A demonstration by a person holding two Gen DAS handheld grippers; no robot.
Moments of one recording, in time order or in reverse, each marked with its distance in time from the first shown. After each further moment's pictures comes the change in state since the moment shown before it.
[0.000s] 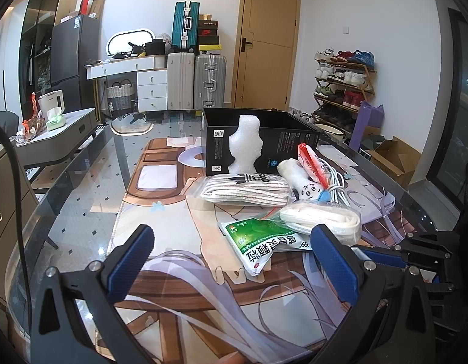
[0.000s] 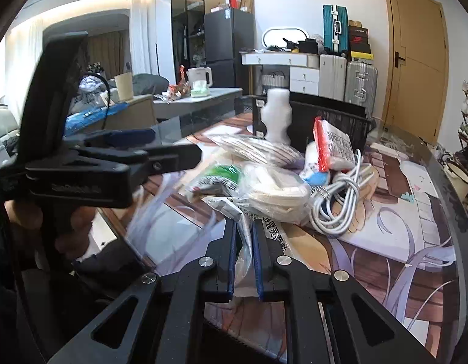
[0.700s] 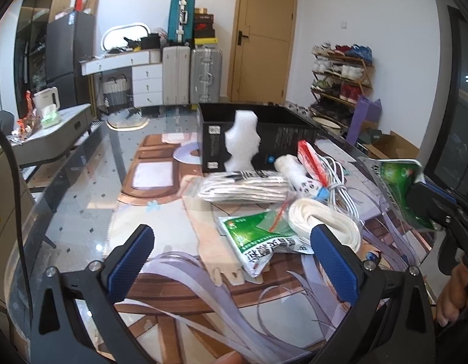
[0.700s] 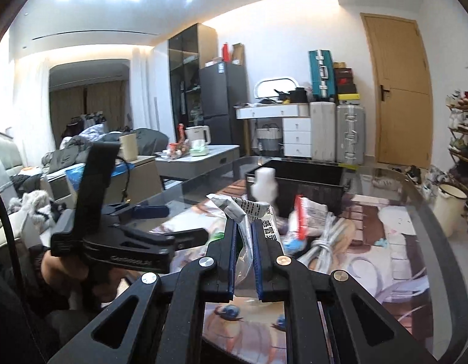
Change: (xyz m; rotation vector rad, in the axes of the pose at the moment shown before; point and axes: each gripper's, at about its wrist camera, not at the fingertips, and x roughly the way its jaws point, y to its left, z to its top) left arm 0.012 -0.001 0.004 0.006 0.050 -0.033; right arm -0.064 -0.010 0.023 0.068 -0.247 -0.040
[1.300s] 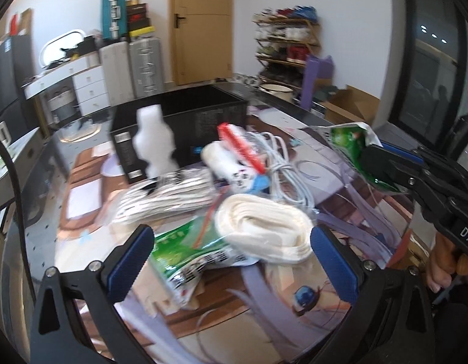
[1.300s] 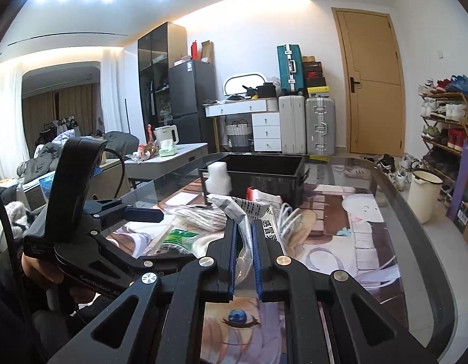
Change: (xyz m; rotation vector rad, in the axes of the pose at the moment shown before) left arm 0.027 -0.058 0.016 0.237 0.122 -0.169; right arm -0.001 -0.034 -0.006 0.056 0.014 -0.123
